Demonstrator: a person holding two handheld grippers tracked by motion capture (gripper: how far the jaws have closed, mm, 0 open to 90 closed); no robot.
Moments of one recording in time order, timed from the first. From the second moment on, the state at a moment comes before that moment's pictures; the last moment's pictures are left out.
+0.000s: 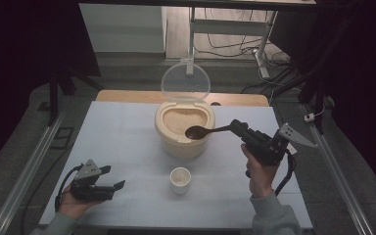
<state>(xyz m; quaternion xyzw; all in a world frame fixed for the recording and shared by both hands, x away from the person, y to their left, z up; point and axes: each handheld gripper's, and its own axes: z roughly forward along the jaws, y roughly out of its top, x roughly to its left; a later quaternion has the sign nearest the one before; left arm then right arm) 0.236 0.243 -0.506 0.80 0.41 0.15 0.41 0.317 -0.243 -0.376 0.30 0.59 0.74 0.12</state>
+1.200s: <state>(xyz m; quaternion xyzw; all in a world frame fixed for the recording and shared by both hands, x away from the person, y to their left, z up) 0.240 0.239 -0.508 0.81 0.40 0.13 0.40 0.381 -0.212 -0.361 0.36 0.64 0.64 0.23</state>
